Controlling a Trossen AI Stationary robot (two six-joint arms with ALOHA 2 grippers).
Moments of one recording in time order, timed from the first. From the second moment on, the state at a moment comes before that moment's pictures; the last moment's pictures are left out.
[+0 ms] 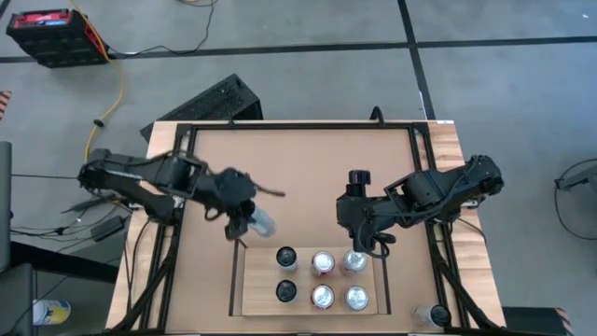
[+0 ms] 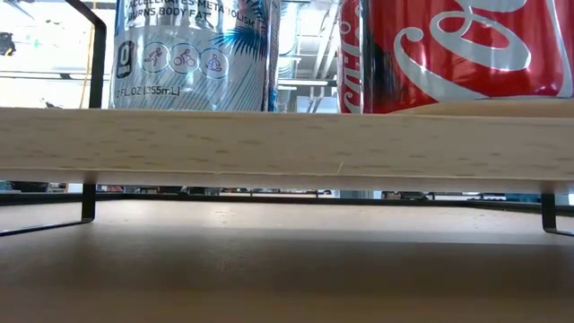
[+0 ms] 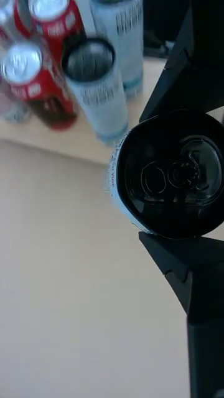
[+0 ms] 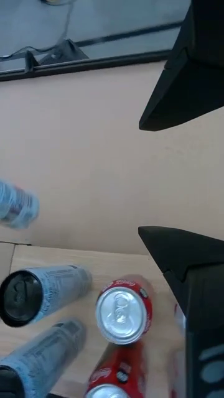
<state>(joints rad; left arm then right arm) -0.19 1.33 1.50 -1.07 -0.12 -0.49 0.41 1.64 1.94 -1.33 0.44 0.18</state>
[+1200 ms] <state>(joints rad) -0.44 1.47 1.51 -1.10 -0.14 -1.00 -0.02 1.44 1.94 -1.21 0.02 -0.31</state>
